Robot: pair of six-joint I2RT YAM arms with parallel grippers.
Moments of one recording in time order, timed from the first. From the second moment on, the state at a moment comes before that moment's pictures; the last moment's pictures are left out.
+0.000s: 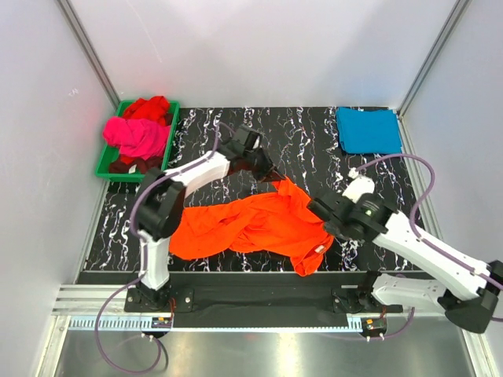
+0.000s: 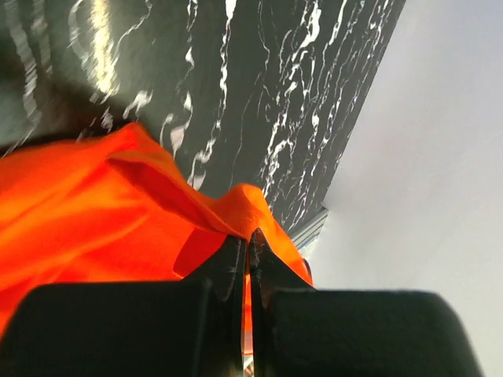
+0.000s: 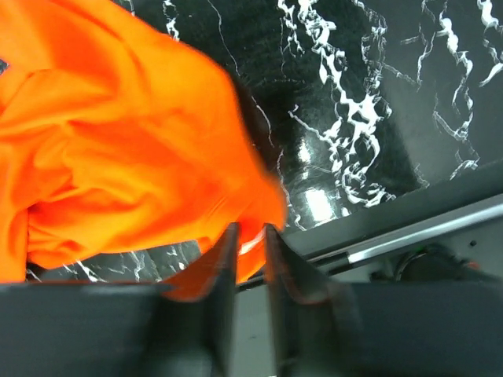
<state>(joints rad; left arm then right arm) -0.58 1.96 1.48 -0.32 0.47 -1.13 0.92 1.04 1.13 -1.33 0.59 1.24</state>
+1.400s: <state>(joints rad) -0.30 1.70 1.36 -0.84 0.33 -0.57 -0.08 1.87 1.06 -0.26 -0.52 0.49</state>
